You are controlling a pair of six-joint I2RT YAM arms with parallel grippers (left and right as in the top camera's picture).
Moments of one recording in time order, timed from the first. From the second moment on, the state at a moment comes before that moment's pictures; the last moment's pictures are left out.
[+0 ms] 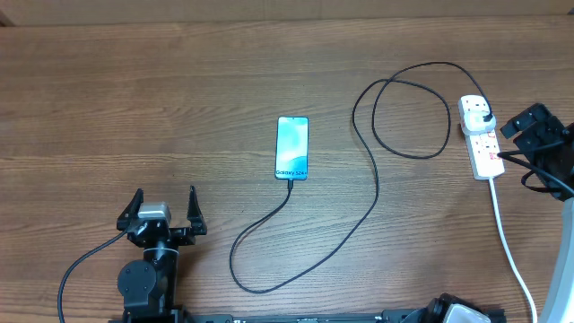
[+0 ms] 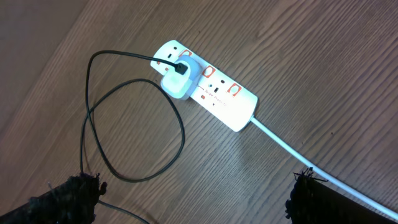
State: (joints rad) left arm 0.07 0.01 0.01 -0.07 0.05 -0.03; right arm -0.42 1.26 1.37 -1.09 -0.01 0.51
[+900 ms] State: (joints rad) left arm 0.07 0.01 0.01 -0.07 0.05 -0.03; right arm -0.40 1.25 1.34 -0.94 -0.02 0.51
